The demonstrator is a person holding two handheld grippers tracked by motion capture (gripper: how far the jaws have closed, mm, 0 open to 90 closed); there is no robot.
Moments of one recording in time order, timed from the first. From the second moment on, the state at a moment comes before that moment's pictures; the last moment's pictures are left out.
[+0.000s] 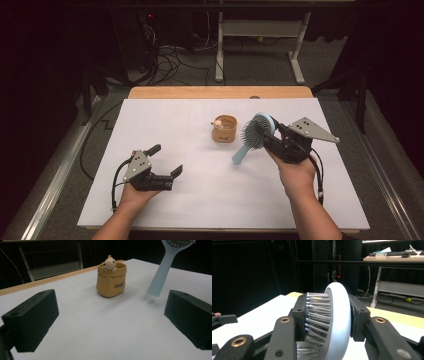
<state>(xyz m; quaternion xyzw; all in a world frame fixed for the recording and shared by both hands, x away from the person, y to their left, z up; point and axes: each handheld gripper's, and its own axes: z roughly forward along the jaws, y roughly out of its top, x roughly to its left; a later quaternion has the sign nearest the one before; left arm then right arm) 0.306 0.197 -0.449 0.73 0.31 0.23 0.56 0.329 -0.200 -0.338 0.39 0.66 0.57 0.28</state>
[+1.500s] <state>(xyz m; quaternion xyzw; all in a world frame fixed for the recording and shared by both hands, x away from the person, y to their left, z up) 0.308 0.201 -0.453 0.73 0.32 0.23 0.56 0.352 -0.204 -0.314 0.40 0.63 0.60 0.31</state>
